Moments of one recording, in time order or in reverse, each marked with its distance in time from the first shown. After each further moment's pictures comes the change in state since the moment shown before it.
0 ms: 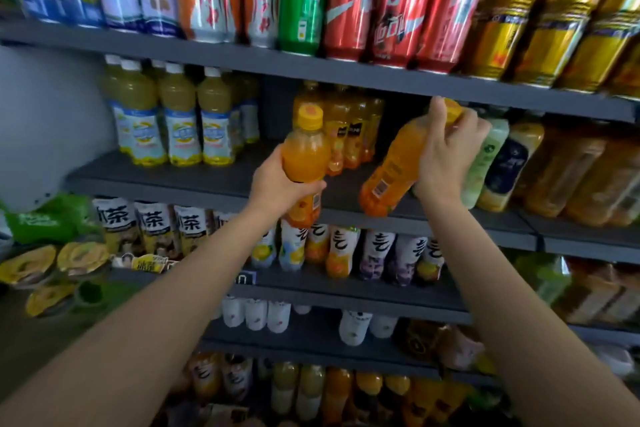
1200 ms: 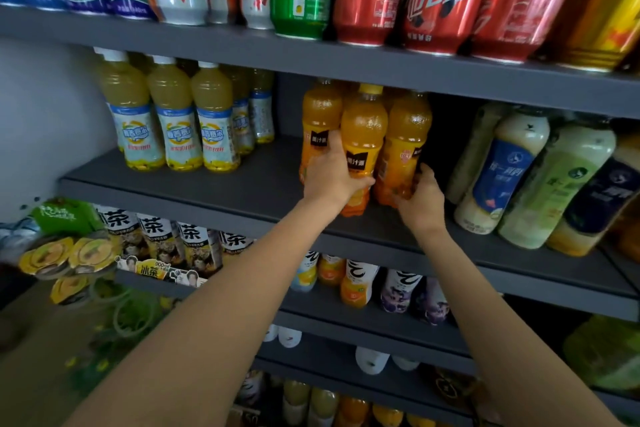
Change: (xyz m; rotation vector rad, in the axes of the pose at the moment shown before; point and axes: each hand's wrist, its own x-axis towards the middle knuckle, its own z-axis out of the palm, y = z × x) left_hand 0.107 -0.008 0.098 0.416 0.010 0.028; right_hand 0.048 0.172 0.092 -0.321 -0.521 0.179
